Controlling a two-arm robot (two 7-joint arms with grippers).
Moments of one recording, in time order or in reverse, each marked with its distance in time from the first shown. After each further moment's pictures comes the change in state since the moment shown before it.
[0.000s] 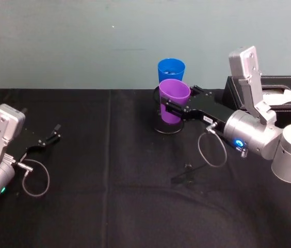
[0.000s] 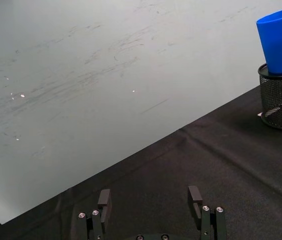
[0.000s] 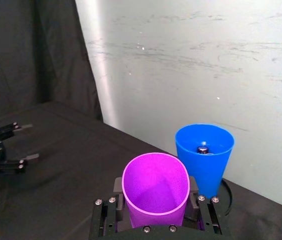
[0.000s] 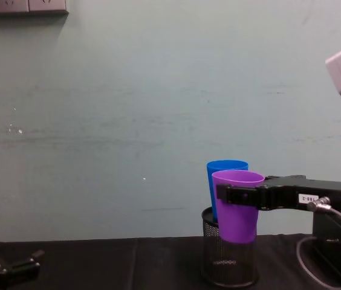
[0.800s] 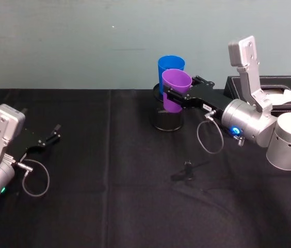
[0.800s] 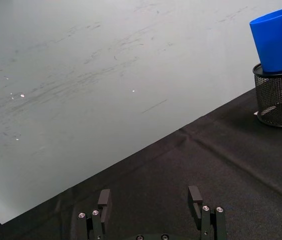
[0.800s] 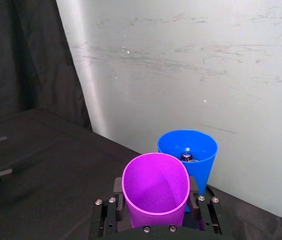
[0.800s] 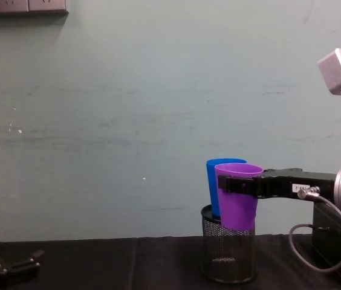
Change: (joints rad) left arm 0.000 0.000 0.000 0.000 0.000 0.000 0.000; right arm 0.079 -0.061 0.021 0.129 -0.023 -0.014 0.005
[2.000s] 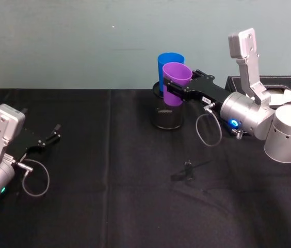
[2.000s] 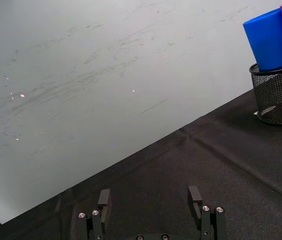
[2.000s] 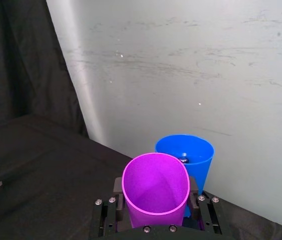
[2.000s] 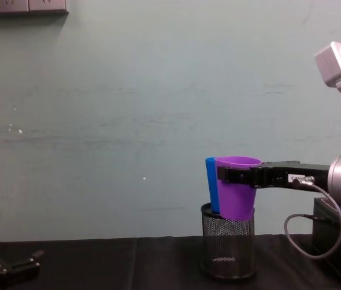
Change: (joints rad) left arm 0.000 0.000 0.000 0.000 0.000 0.000 0.000; right arm 0.033 -0.027 0.016 0.033 -0.005 0.017 -0.008
